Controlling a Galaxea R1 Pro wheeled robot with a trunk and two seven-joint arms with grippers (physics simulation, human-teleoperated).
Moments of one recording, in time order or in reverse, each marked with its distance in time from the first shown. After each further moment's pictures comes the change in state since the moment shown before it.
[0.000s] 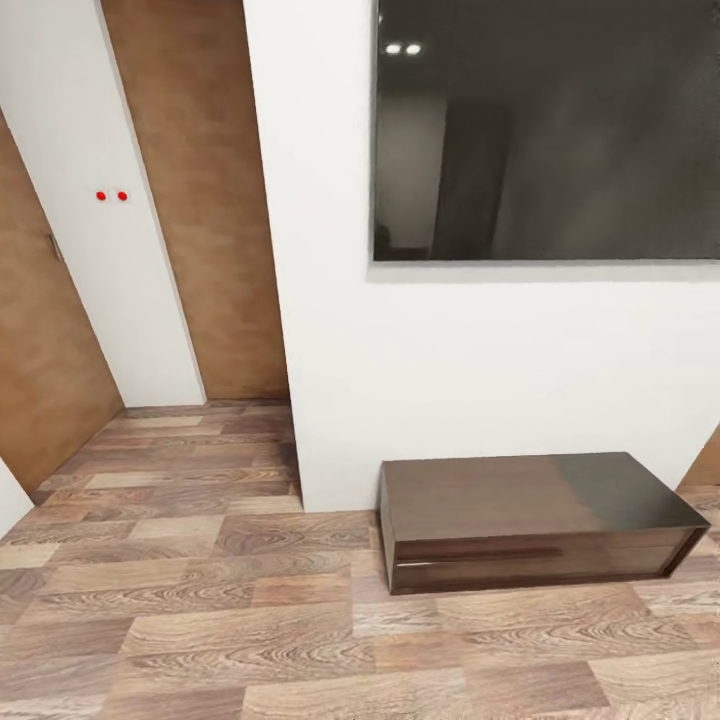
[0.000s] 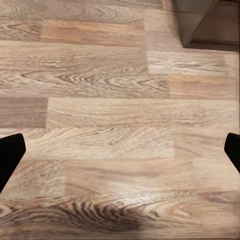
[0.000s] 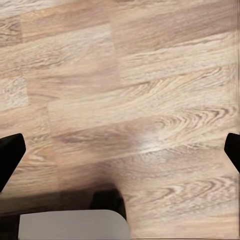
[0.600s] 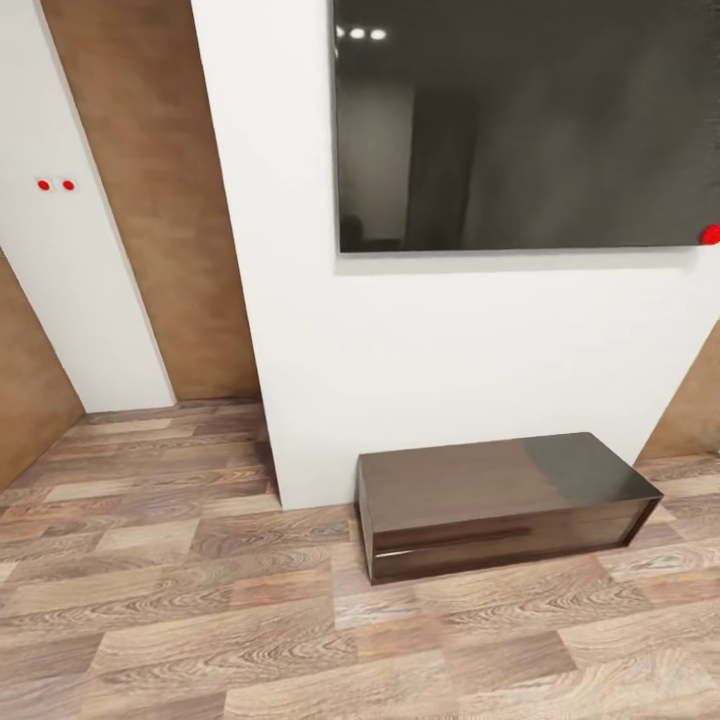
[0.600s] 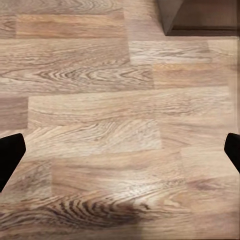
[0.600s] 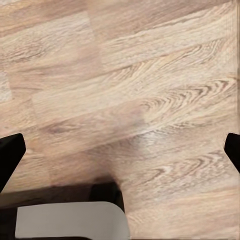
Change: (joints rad) left arm 0.000 -0.002 -0.003 0.005 0.003 -0.002 0.000; right arm 0.000 -0.001 -0.001 0.003 0.001 -0.001 -0.001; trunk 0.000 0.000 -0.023
